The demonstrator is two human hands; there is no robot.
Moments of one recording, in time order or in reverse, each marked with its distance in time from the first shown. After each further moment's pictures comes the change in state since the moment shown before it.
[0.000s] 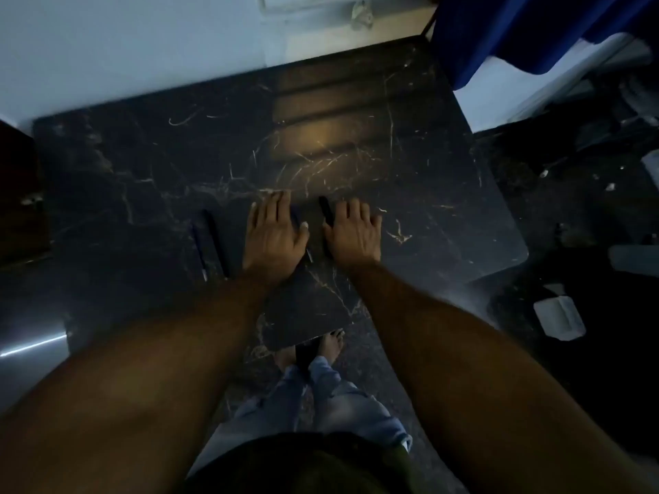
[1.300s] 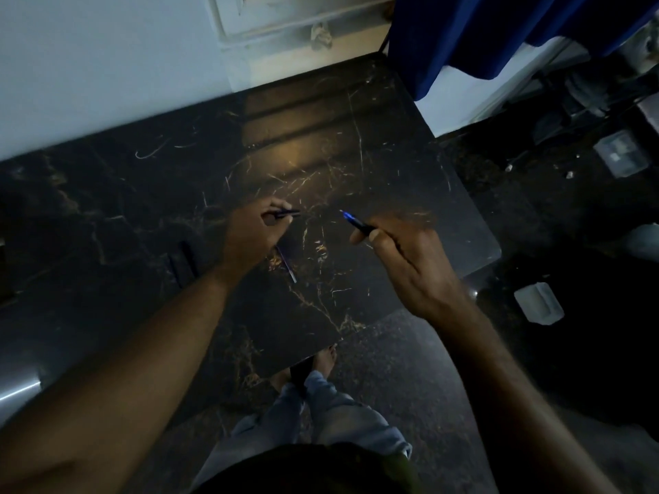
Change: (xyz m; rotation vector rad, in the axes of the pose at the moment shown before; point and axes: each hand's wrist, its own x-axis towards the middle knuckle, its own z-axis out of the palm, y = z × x) left_hand 0.053 -0.003 -0.031 -0.599 -0.004 0.156; right_hand -0.106 0.045 -0.151 0.622 0.213 -0.244
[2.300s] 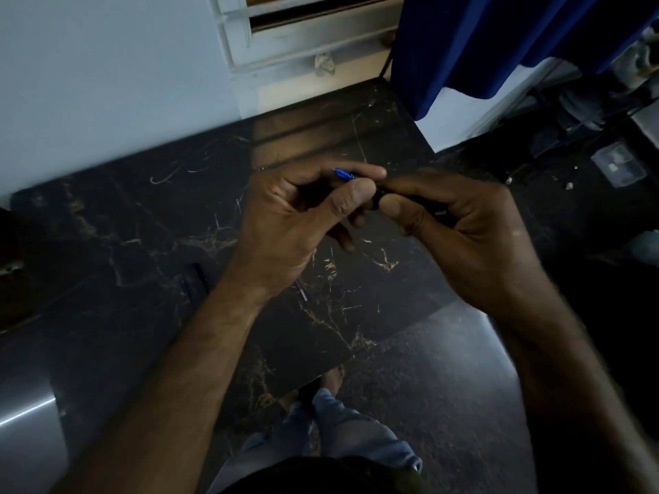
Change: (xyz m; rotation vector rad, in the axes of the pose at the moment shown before) left_hand -0.033 0.187 -0.071 -0.778 -0.142 0.370; right_hand 0.028 -0.080 -0.063 0.076 0.072 -0.176
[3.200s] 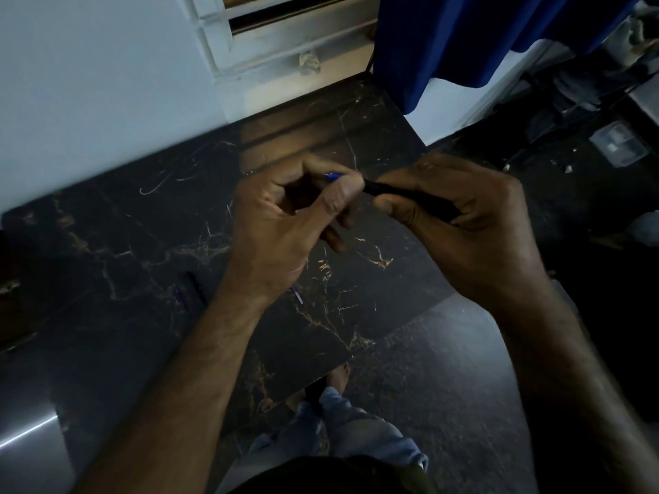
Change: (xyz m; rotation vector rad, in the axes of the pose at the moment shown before) left_hand 0.006 0.000 0.015 0.148 0.078 -0.042; right_hand -0.003 0.029 -0.011 -0.150 0.112 -0.100
